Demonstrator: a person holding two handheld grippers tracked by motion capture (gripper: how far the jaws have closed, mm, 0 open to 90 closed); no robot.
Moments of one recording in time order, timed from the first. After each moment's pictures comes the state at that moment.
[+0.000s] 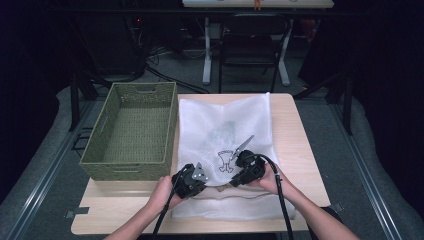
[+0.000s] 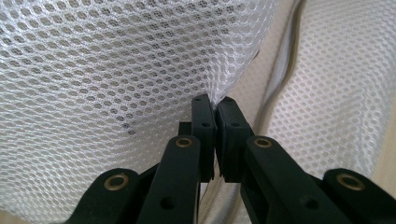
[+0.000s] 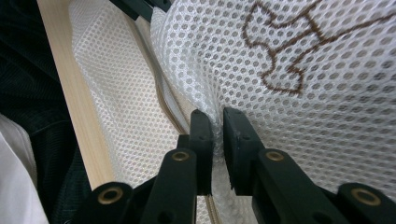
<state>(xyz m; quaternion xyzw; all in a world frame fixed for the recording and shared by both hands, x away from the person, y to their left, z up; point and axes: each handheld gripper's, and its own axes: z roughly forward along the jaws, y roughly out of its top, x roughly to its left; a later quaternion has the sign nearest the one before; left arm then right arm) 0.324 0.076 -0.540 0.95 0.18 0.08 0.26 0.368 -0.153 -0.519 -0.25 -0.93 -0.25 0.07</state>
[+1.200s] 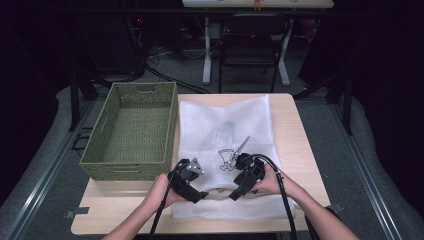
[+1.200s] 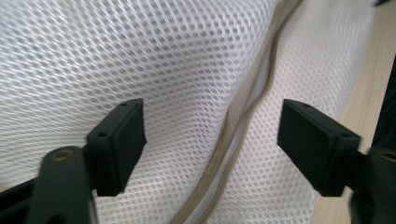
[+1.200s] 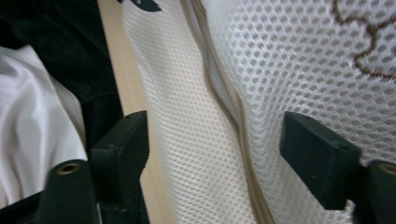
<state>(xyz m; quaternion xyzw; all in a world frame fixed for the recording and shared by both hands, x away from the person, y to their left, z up) 0.328 0.086 -0.515 0.93 0.22 0.04 0.29 0.363 -0.150 -0.513 -0.21 -0.94 -0.23 0.15</state>
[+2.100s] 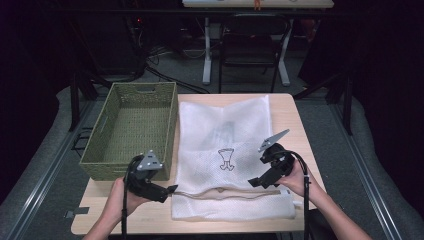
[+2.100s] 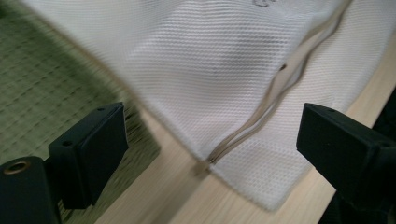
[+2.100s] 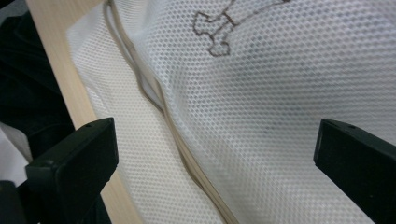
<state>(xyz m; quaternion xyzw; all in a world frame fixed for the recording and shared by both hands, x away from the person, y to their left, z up) 0.287 0.181 -0.458 0.88 0.32 0.14 0.33 0.348 -0.218 -0.470 -0.29 -0.91 -0.31 -0.01</state>
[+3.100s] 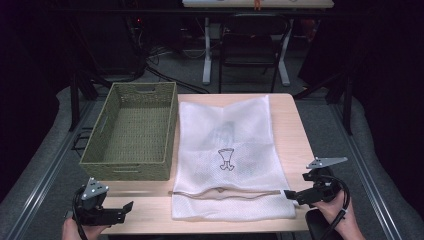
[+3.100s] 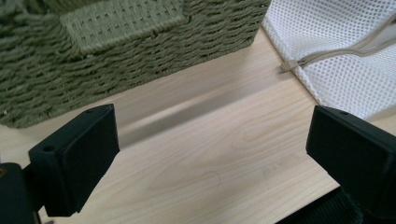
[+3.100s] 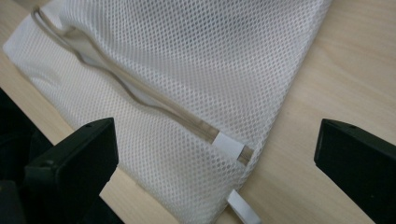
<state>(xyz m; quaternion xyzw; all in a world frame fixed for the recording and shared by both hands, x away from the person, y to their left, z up) 0.227 0.281 -0.502 0.79 0.50 0.18 0.31 0.280 -0.319 -0.491 -0.45 -0.82 -0.34 -0.07</state>
